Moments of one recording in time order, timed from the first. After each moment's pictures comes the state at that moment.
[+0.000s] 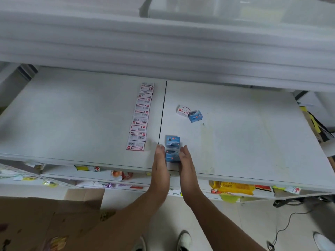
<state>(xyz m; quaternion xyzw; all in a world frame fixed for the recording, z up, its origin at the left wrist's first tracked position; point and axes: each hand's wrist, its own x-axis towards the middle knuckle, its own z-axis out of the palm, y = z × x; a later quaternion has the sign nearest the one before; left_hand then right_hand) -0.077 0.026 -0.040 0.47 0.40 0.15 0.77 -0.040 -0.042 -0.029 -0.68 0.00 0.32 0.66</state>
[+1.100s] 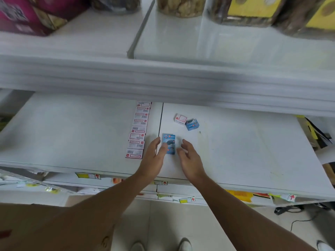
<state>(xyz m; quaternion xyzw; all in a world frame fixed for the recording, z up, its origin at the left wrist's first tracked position) -0.054 0.088 -0.005 0.72 0.36 0.04 0.59 0.034 -0.042 -0.010 -0.82 -0.14 0.25 0.49</state>
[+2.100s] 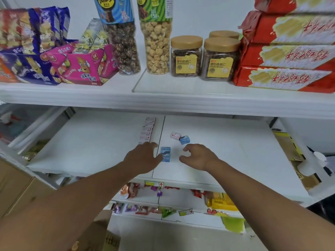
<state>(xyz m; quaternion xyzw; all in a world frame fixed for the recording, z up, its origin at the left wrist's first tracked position) -0.110 0.053 0.153 0.95 0.27 -0.06 0.14 0.051 -0.129 0.136 -0.90 -0.36 0.20 0.15</state>
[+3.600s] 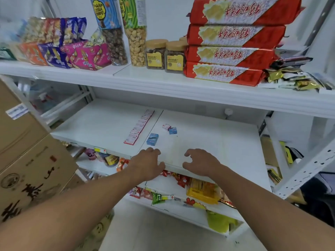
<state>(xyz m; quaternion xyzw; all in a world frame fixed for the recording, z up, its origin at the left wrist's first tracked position) -0.130 -0.184 0.163 0.93 0.33 -0.07 0.11 0.055 -0.329 0.151 -0.86 -0.46 0.20 0.11</state>
